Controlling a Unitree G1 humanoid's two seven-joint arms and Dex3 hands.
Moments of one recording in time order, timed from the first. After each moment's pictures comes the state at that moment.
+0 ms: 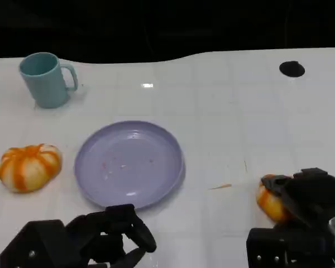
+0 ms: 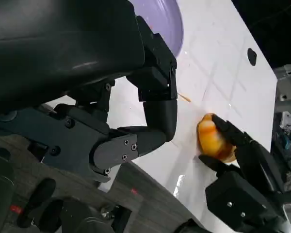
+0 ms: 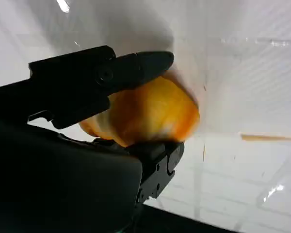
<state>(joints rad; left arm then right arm) 0.29 0.34 -0.15 -0.56 -0.08 0.39 -0.37 -0.13 -0.32 0.35 0.07 -1.09 0.21 0.24</state>
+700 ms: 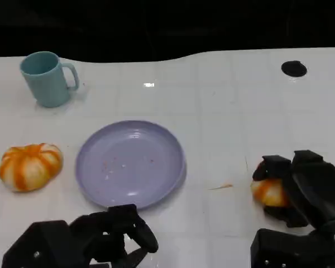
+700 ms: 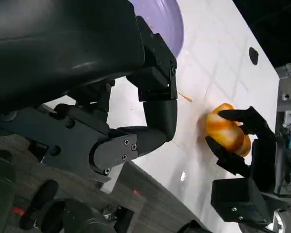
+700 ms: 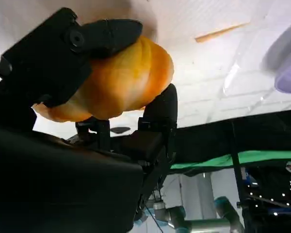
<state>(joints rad) 0.29 0.34 -0.17 -0.56 -0.06 0.39 -0.37 -0.17 -0.31 0.33 0.32 -0.87 -0.13 -0.42</state>
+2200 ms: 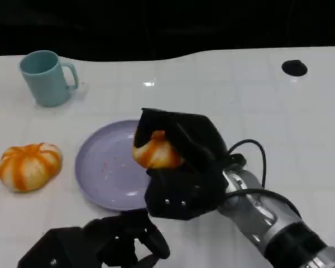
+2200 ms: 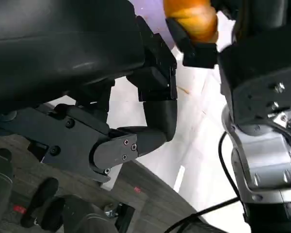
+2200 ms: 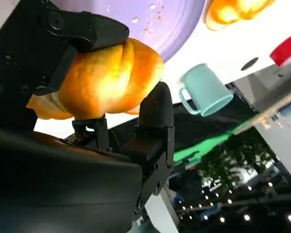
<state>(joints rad) 0.30 0.31 -0.22 -0.59 -0.01 0.41 -0.36 -0.64 0.12 0.46 0.73 -0.65 -0.25 -0.27</state>
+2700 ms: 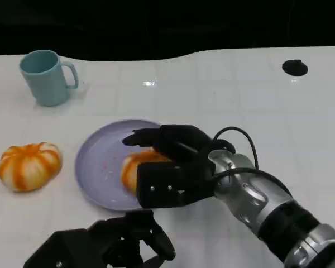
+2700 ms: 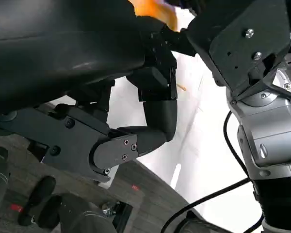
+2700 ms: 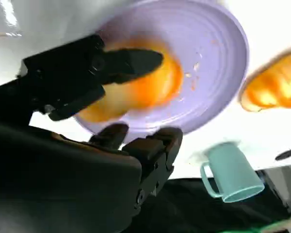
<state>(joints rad) 0.30 0.30 -0.24 -0.60 0.00 0.41 -0.35 -0.75 0.10 0.55 0.76 -0.64 -0.07 0.11</state>
